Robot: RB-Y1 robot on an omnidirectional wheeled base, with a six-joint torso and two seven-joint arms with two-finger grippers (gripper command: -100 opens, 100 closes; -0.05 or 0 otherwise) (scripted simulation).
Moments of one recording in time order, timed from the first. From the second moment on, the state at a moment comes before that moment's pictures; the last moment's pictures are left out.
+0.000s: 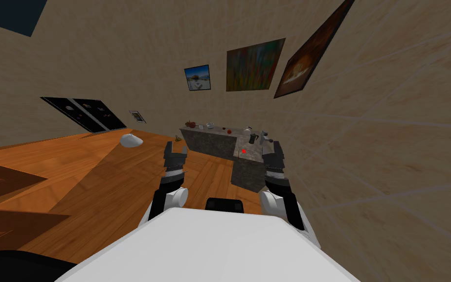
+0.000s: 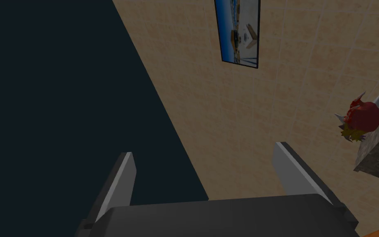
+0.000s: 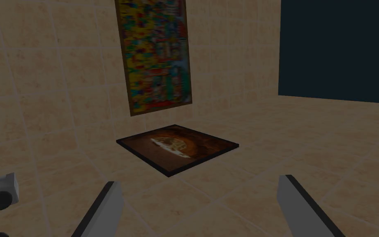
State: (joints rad) left arm 0.53 -0.03 0.01 -2.27 0.08 -0.47 0.03; right arm 0.47 -0.04 0.06 -2.32 0.00 -0.36 0.03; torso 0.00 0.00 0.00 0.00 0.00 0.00
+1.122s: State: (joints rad) left arm 0.53 -0.03 0.01 -2.27 0.08 -0.47 0.03; right arm 0.41 -0.20 -0.03 -2.25 -0.09 -0.06 -0.23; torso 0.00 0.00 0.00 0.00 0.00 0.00
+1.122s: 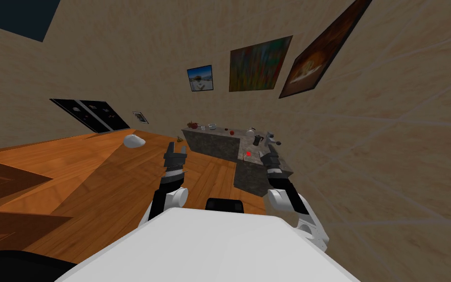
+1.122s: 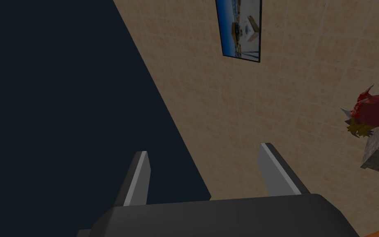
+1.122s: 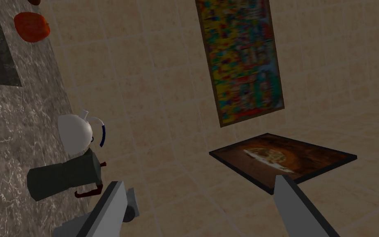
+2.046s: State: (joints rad) left arm 0.53 -0.03 0.01 -2.27 0.08 -0.47 0.03; right arm 0.36 -0.27 -0.11 -2.21 -0.18 0.22 -0.46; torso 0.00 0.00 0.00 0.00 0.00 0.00
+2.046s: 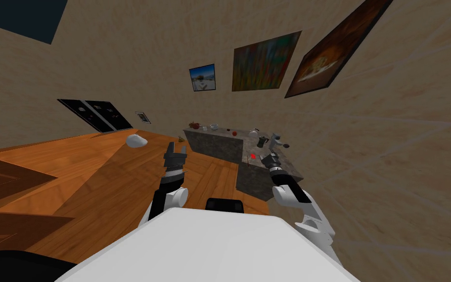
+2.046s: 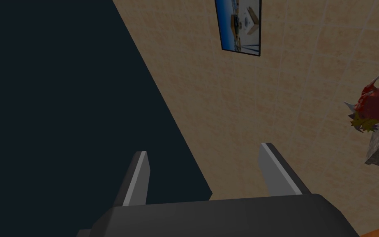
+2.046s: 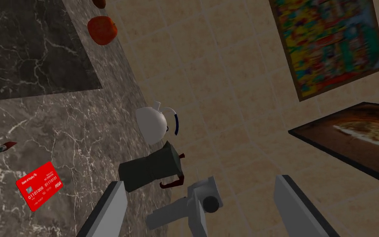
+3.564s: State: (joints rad) left arm 0.53 -0.03 0.01 -2.27 0.08 -0.47 0.03; right arm 0.29 -0.39 -0.24 -2.11 -0.32 0.70 -0.86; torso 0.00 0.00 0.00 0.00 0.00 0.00
